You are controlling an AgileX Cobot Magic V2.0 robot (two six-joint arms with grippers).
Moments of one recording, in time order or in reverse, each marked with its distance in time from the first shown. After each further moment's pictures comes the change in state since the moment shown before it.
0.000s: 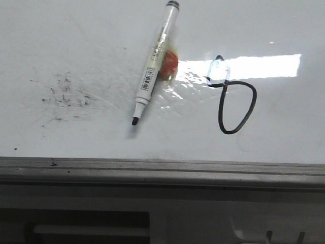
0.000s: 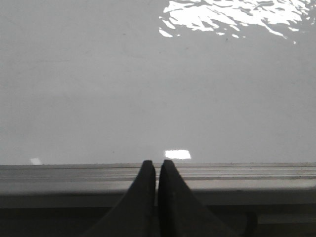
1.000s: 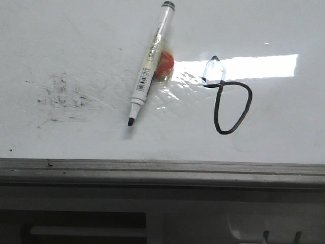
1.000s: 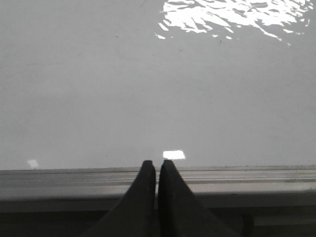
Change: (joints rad) left arm 0.000 0.000 0.000 -0.002 0.000 0.000; right arm -0.660 -0.009 0.326 -0.011 -0.221 0.198
